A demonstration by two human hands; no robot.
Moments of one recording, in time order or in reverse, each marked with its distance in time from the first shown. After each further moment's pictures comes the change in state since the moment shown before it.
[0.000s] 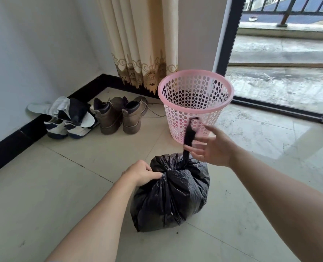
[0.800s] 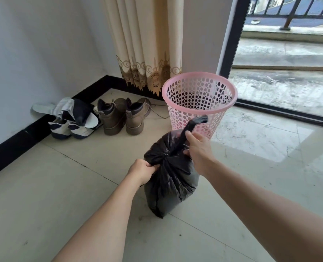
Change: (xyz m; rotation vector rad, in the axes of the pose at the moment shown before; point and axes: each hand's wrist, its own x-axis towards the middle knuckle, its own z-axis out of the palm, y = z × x) left_hand 0.001 -0.001 0.002 -0.237 0.178 -0.065; right_hand 0.014 0.044 0.079 -0.351 0.404 -0.552
